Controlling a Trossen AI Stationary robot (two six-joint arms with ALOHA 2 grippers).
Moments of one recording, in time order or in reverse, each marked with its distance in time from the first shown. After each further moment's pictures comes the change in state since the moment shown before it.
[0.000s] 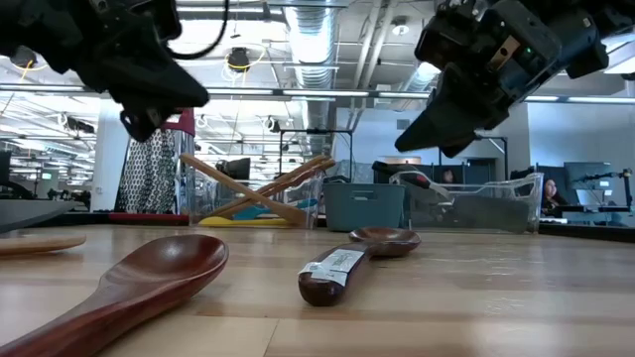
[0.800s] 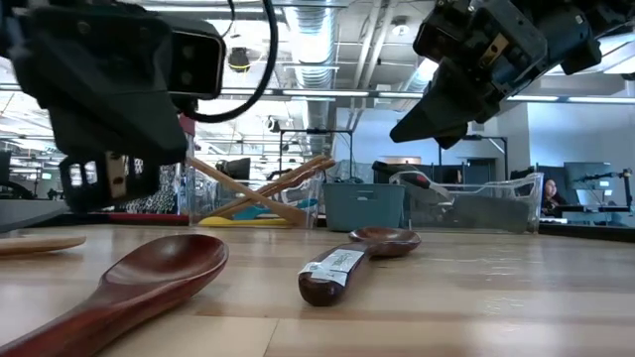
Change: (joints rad) left arm -0.057 0.467 0.297 0.013 0.351 -0.514; right arm -0.028 -0.037 0.001 -0.018 0.002 -0.048
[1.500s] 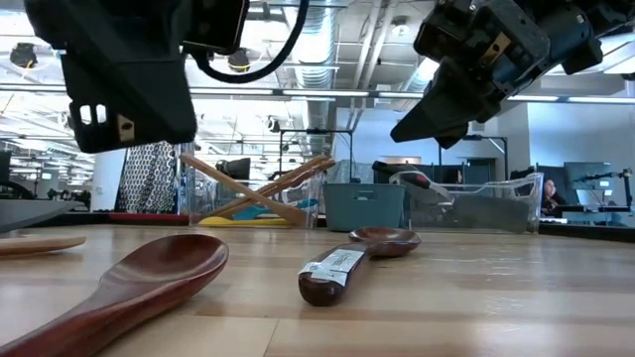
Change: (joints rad) left arm -0.031 0.009 0.287 -0.532 -0.081 0.033; right arm 0.004 0.000 0.000 0.000 0.000 0.000
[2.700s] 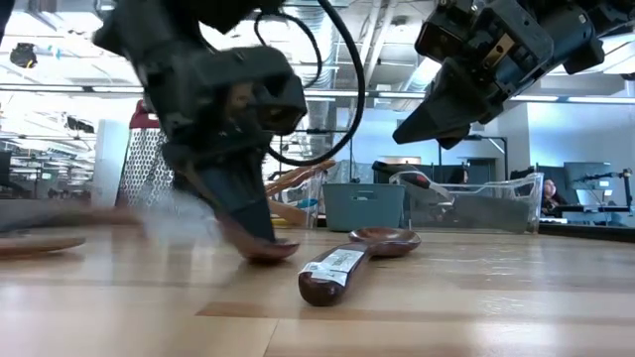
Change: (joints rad) left arm 0.207 0.167 0.024 -0.085 -0.033 0.264; right arm 0.005 0.000 0.000 -0.010 0.000 -0.002
